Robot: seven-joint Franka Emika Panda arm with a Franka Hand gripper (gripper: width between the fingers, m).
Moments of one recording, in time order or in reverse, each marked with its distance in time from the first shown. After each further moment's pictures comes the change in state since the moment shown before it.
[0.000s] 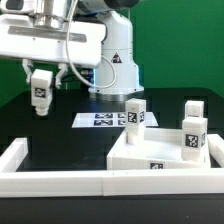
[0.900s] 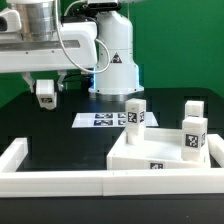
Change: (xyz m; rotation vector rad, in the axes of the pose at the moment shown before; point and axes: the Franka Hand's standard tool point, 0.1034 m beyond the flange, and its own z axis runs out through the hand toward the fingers) arm -0.024 0.003 0.011 0.169 -0.419 -0.077
